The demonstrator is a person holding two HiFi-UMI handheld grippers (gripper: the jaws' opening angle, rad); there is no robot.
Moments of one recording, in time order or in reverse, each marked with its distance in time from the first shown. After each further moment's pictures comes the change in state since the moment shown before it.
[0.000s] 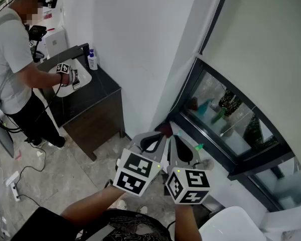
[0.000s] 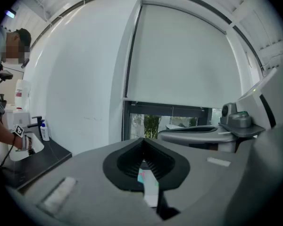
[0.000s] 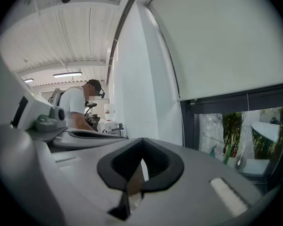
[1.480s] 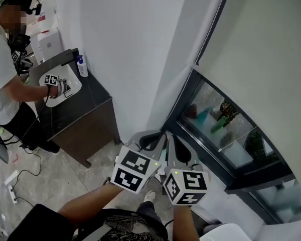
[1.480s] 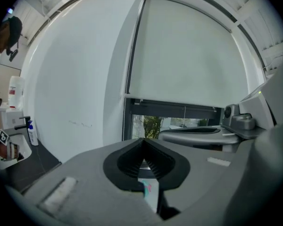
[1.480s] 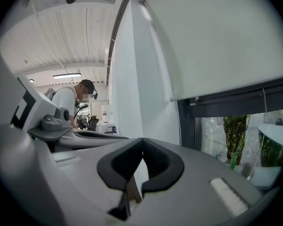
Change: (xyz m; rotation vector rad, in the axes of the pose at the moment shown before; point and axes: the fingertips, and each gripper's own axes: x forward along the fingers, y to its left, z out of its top) left arm 0.118 0.042 0.024 -0.019 0.015 0.009; right arm 0.094 -0.075 0.023 -0.005 -0.011 0.040
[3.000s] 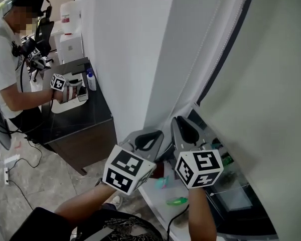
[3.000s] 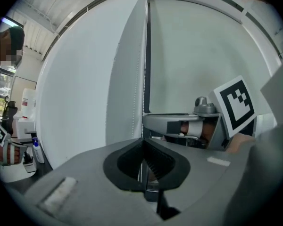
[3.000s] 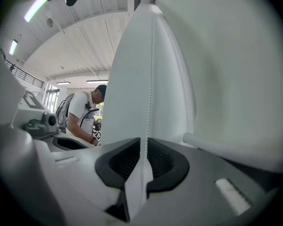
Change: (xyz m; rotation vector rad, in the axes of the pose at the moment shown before) left arm 0.097 0.069 0.088 -0.017 -0.111 0.202; right arm 0.156 -0.066 0.119 -0.193 -0.110 0.399
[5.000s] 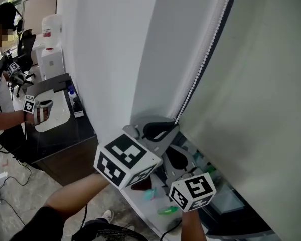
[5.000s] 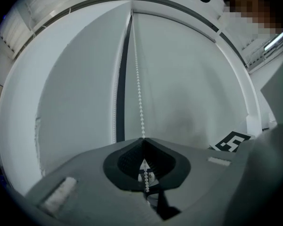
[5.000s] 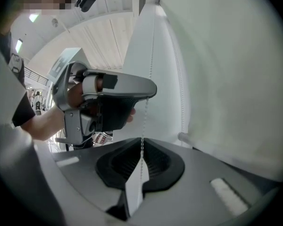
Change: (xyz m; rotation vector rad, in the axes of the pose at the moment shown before) left arm 0.027 -0.053 0.133 0.128 -0.165 -0.330; right arm -0.042 0.006 0.004 -0.038 0.016 0.037
